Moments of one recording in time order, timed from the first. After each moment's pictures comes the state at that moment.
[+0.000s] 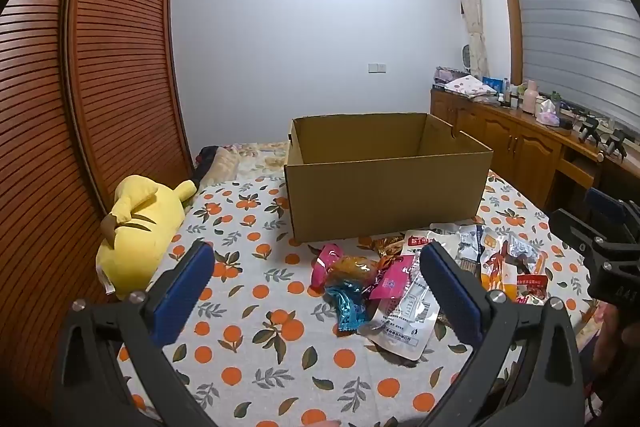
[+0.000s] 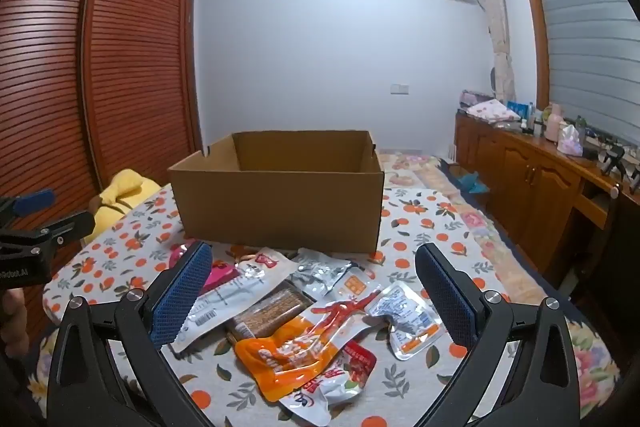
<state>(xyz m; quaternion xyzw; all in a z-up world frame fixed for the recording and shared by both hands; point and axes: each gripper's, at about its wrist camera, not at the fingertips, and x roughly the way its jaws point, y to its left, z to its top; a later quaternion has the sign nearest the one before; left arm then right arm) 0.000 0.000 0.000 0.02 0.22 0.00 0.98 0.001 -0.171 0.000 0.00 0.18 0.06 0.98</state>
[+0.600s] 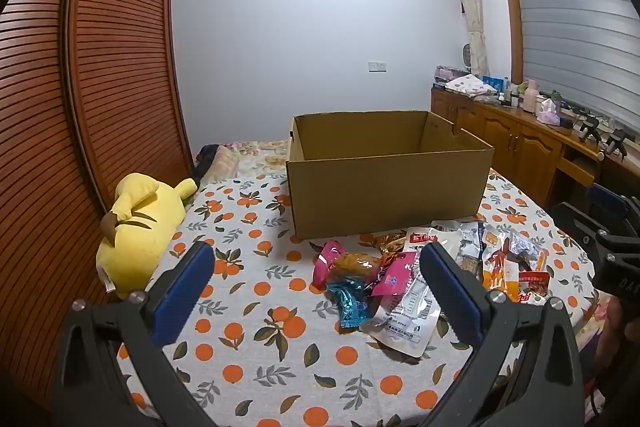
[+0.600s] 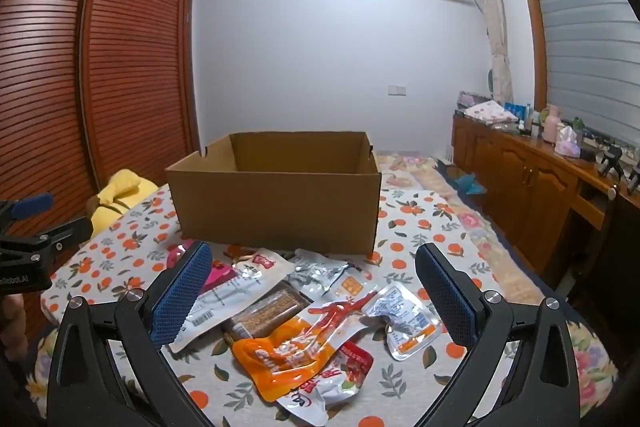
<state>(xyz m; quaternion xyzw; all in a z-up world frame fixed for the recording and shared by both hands) -0.002 0.000 -0.005 0.02 0.22 0.00 0.98 0.002 -0.172 -0.002 0.00 0.19 0.06 0.98</state>
